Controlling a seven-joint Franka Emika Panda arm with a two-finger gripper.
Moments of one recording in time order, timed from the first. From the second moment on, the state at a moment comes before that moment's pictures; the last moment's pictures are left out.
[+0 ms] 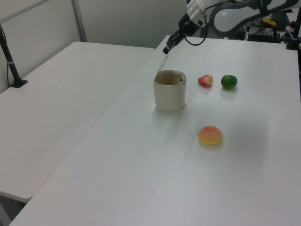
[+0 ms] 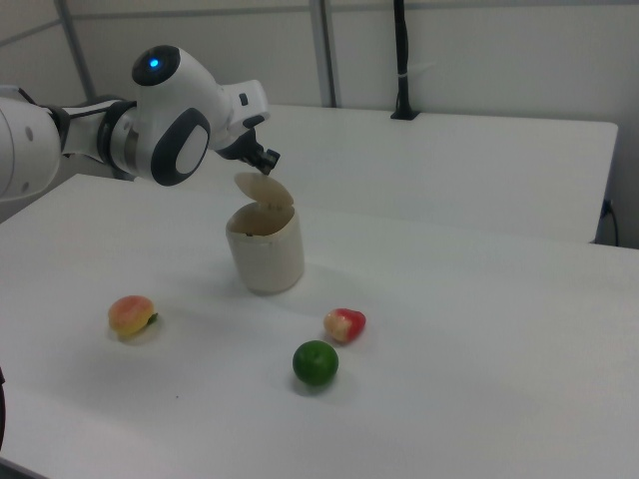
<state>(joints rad) 0.01 0.30 0.07 -1.69 0.12 2.70 0.04</state>
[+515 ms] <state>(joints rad) 0.01 0.28 0.07 -1.70 0.12 2.46 -0.01</state>
